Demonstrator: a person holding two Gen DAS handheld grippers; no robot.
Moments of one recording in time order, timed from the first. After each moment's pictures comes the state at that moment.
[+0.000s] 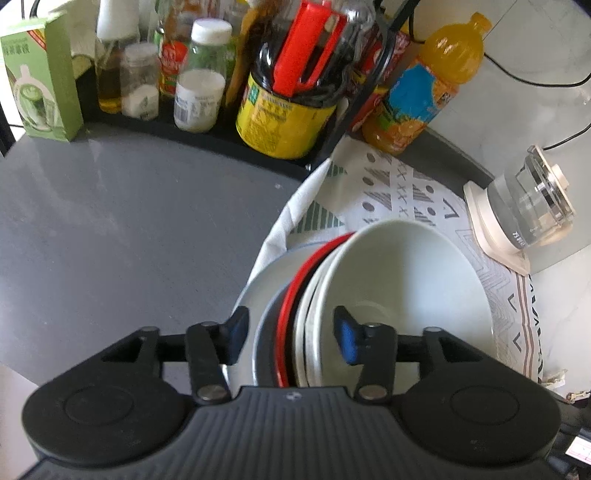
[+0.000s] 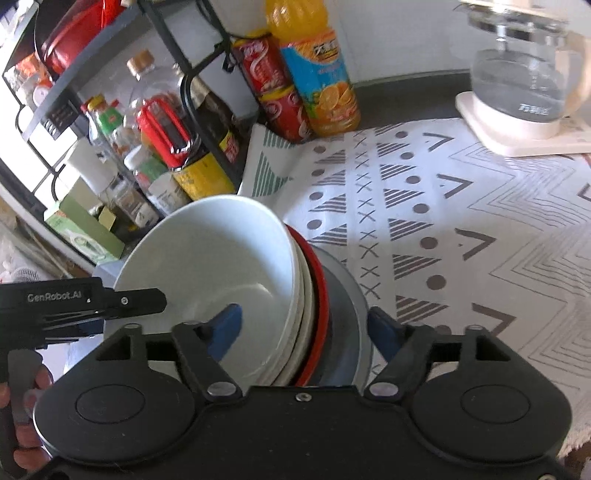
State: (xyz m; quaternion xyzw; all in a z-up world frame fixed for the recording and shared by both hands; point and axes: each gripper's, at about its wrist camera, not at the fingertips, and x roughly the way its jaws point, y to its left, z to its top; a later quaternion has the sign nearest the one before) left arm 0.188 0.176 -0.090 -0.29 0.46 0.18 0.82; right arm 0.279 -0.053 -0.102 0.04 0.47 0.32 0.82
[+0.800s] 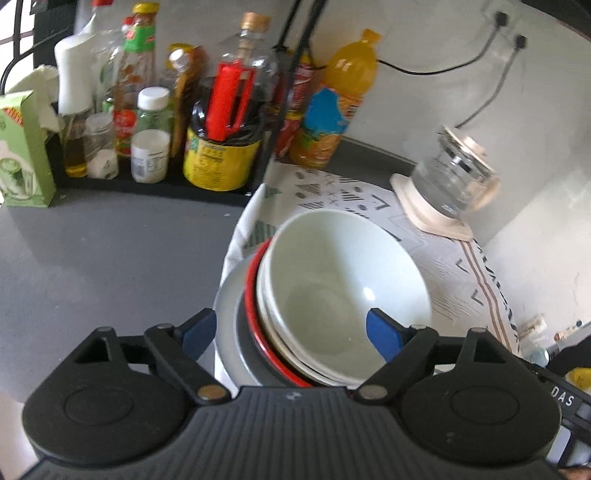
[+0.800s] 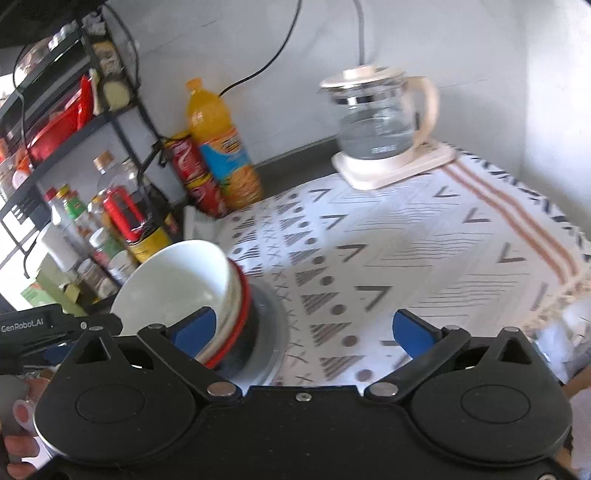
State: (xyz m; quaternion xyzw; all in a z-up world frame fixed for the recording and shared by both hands) left arm 0.139 0.149 -0.047 -0.22 0.41 0.08 0.88; right arm 0.185 -0.139 -0.065 0.10 0.37 0.16 0.91
